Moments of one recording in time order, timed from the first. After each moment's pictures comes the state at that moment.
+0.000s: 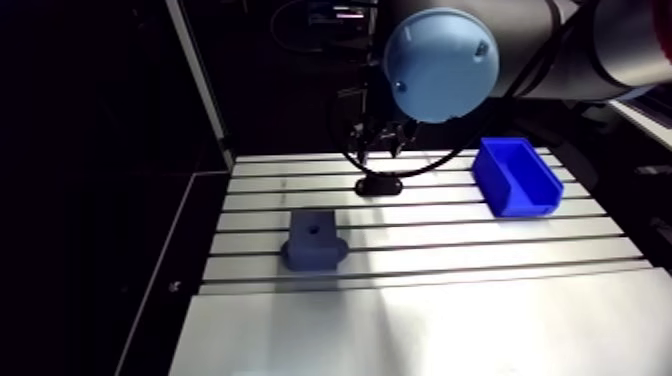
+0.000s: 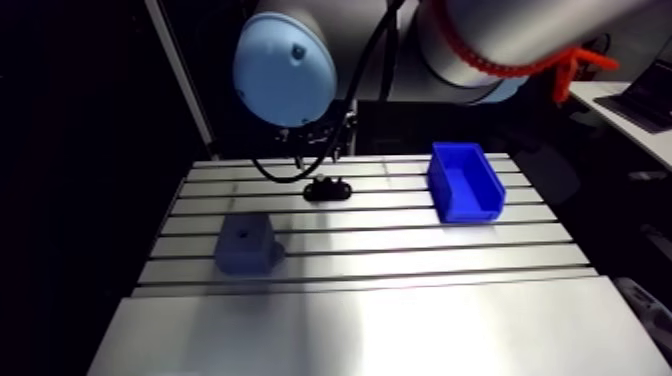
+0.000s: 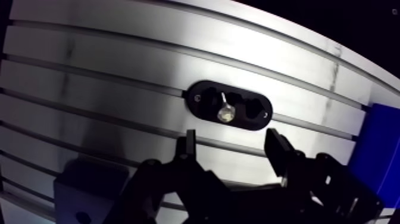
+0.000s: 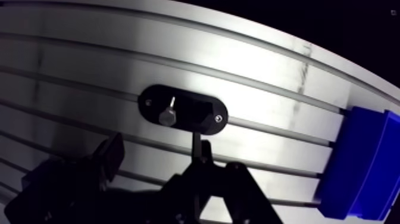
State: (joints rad) arm -0.08 -1.23 1.89 -2.41 -1.56 -1.90
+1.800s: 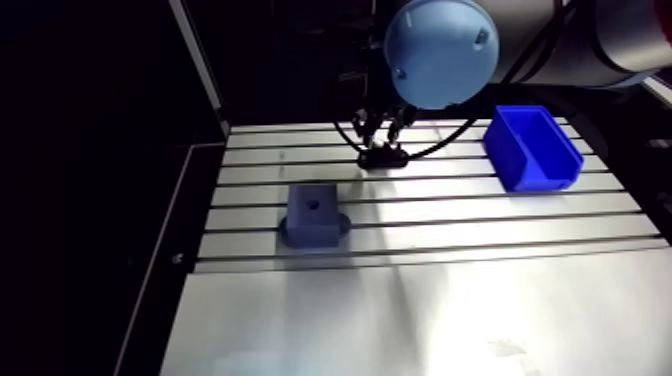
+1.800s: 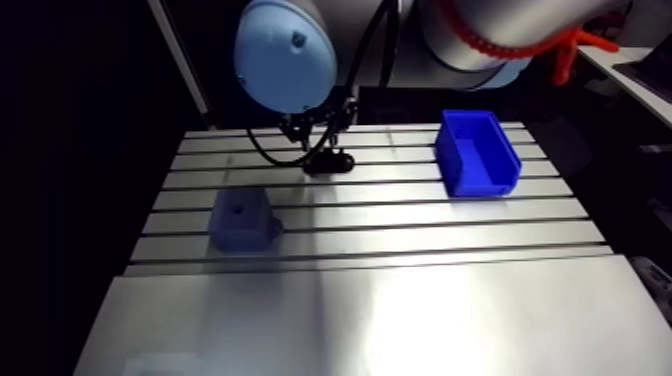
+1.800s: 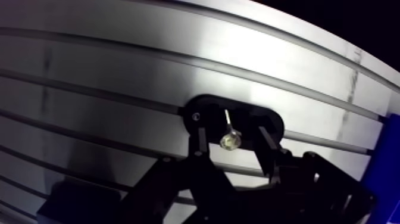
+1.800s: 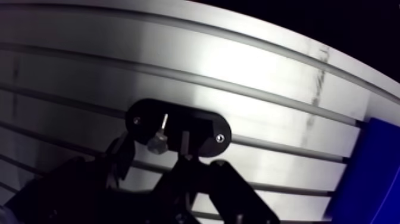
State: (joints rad) arm -0.08 -1.13 1.86 -2.45 -1.57 -1.89
